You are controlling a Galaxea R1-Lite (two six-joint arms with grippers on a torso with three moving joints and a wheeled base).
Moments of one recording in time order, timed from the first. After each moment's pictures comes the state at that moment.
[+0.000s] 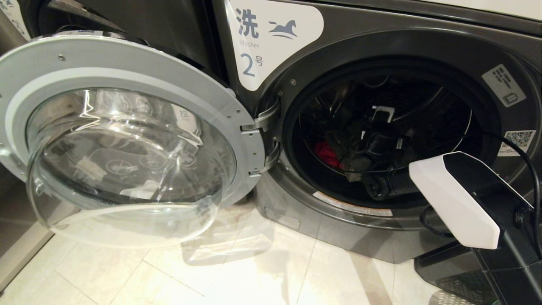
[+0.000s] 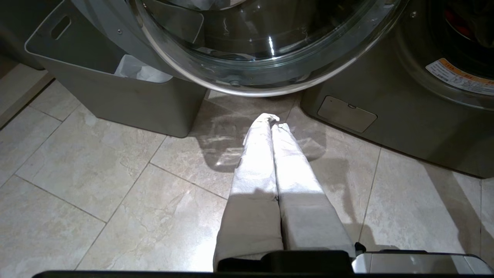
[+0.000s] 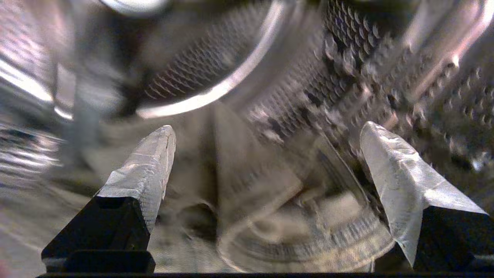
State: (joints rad) left arm 0.00 0.00 0.00 -0.01 0.01 -0.04; right arm 0.26 2.55 -1.82 -1.14 -0.98 -0.29
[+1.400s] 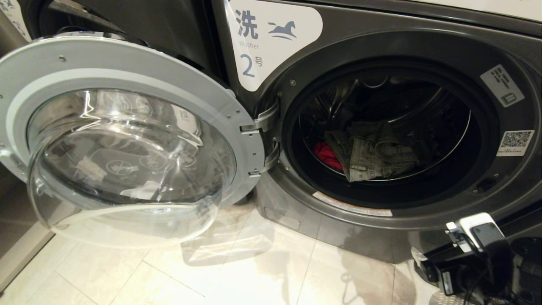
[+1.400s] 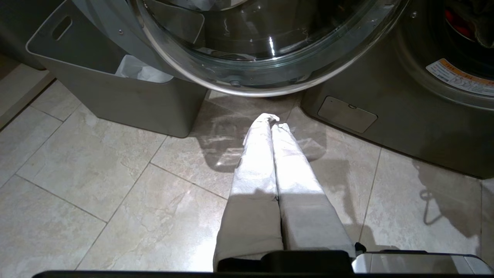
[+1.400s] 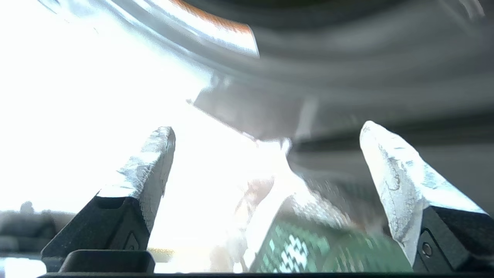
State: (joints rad) left arm 0.00 0.00 0.00 -0.01 0.01 -0.04; right arm 0.43 1.49 -0.05 -1.06 -0.49 -0.13
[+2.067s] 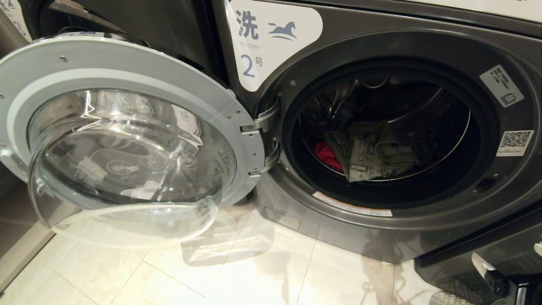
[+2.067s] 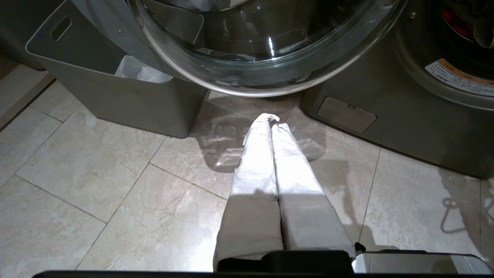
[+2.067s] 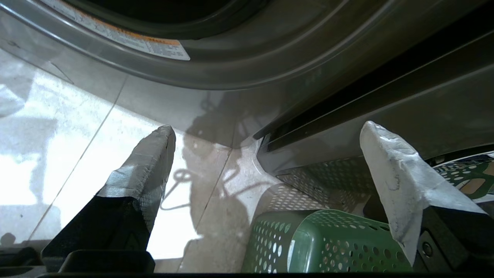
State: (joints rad) left arm 0.00 0.00 0.00 -0.01 0.01 -0.04; right arm 0.12 1.08 0.00 -0.85 -0.30 -0.18
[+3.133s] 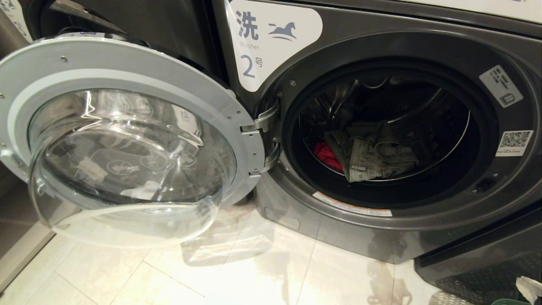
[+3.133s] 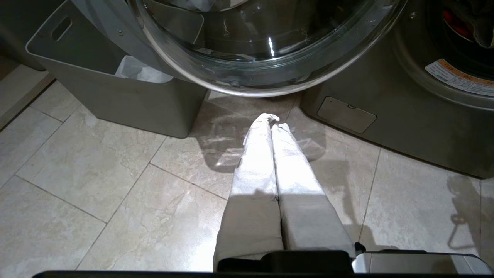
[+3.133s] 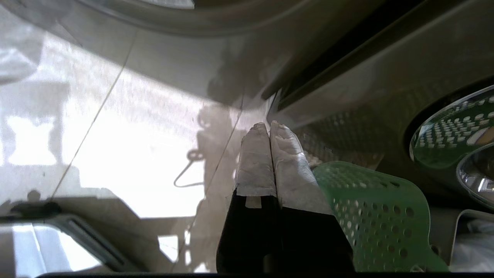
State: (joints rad) left arm 0.00 0.00 0.00 -0.01 0.01 -0.04; right arm 0.09 0.85 0.00 -0.52 -0.27 -0.11
